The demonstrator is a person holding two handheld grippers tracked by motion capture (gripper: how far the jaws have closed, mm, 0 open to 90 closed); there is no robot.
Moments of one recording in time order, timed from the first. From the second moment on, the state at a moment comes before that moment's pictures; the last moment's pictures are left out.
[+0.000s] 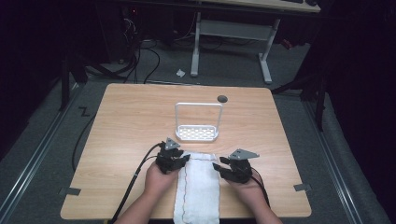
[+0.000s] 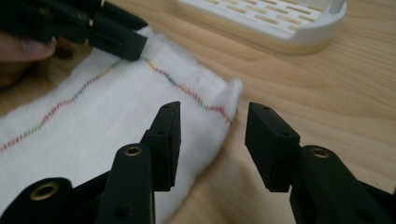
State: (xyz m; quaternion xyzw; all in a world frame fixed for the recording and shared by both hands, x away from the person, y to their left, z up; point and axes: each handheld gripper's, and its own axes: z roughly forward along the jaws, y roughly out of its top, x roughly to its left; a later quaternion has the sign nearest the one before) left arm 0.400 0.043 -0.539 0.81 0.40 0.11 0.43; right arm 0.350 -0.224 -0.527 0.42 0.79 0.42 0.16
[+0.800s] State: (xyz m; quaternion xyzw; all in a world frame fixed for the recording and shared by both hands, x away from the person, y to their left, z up) left arm 0.396 0.047 -0.540 0.81 0.39 0.08 0.44; right arm 0.368 -0.201 -0.537 0.45 0.79 0.39 0.13
